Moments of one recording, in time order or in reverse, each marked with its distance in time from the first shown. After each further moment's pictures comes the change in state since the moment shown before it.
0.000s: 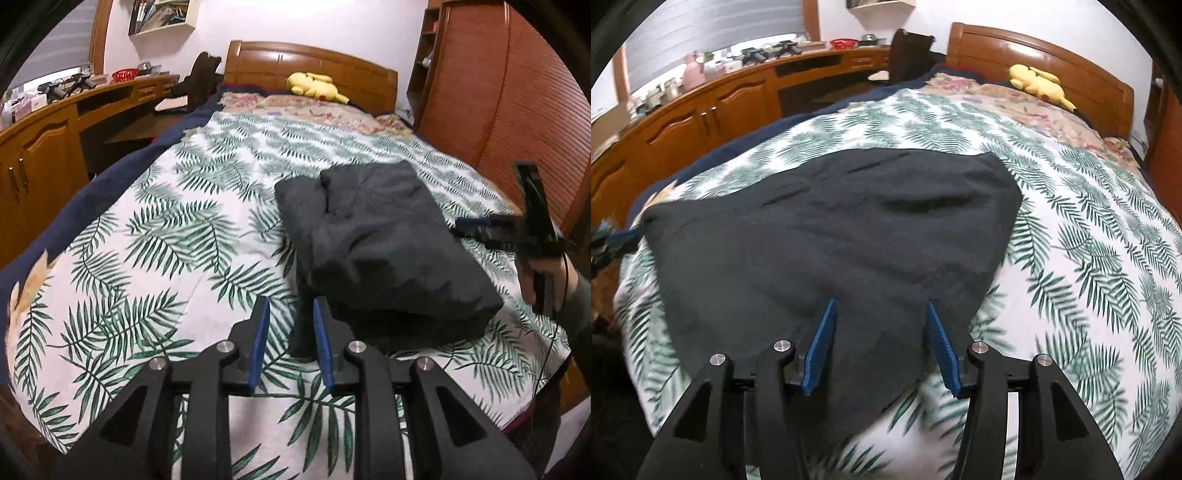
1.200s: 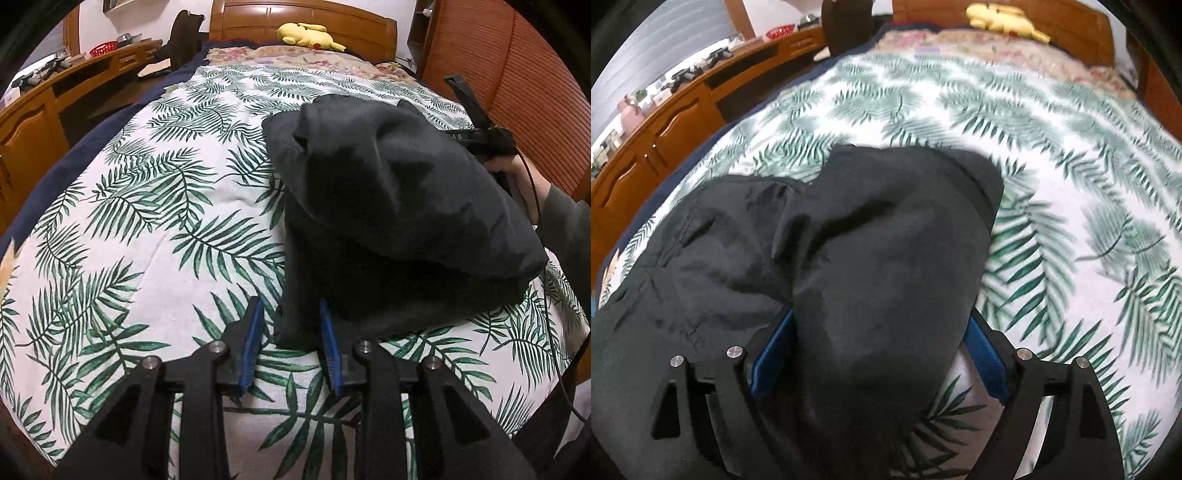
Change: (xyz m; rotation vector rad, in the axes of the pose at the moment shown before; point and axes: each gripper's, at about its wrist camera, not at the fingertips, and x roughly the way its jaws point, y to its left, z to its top) left arm 0.069 -0.011 -0.012 0.050 0.194 0.016; right arm 0.126 -0.090 0.041 0.229 0.155 0.081
